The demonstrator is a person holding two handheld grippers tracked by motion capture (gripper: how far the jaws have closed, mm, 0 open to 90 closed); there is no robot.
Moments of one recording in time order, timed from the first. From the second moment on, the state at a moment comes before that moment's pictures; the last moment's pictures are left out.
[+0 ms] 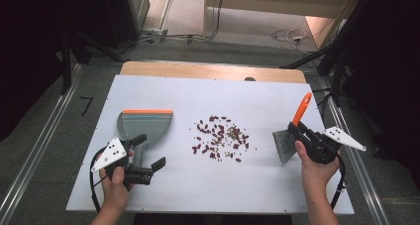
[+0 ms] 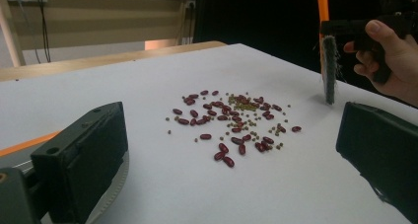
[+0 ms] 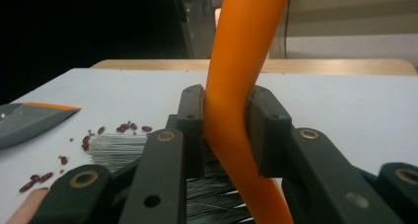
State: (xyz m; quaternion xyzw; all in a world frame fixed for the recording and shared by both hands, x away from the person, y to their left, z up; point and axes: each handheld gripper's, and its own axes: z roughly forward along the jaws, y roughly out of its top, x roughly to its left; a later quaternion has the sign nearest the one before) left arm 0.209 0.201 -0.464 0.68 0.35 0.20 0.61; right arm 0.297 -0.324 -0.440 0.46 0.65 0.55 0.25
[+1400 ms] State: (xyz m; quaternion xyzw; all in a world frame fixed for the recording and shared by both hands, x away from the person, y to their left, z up) left arm 0.209 0.127 -0.447 0.71 0.31 0.16 0.61; right arm 0.257 -0.202 -0.412 0.34 0.69 0.60 0.22
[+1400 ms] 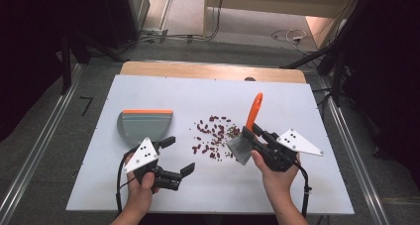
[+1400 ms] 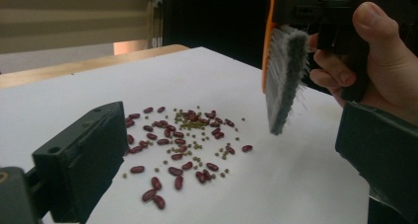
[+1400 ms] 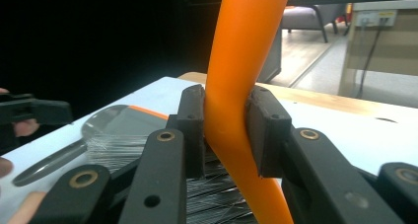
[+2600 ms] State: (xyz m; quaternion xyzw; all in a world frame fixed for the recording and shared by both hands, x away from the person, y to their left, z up) left arm 0.201 0.079 -0.449 0.74 0.34 0.11 0.57; right arm 0.213 -0.126 -0.417 0.28 0.71 0.62 0.19
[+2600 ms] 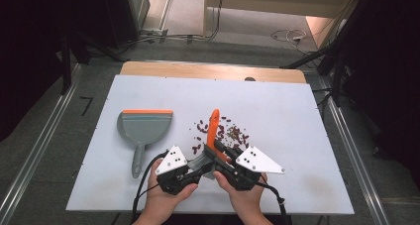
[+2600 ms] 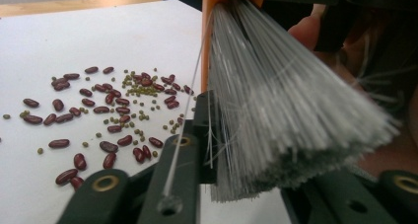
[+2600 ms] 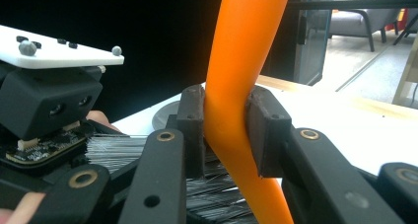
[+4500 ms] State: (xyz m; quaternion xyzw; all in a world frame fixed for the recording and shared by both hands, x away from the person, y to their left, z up) left arm 0.210 0.110 -0.444 0.76 0.14 -0.07 0.63; right arm 0.249 -0.158 -0.416 0.08 0.78 0.60 -0.14
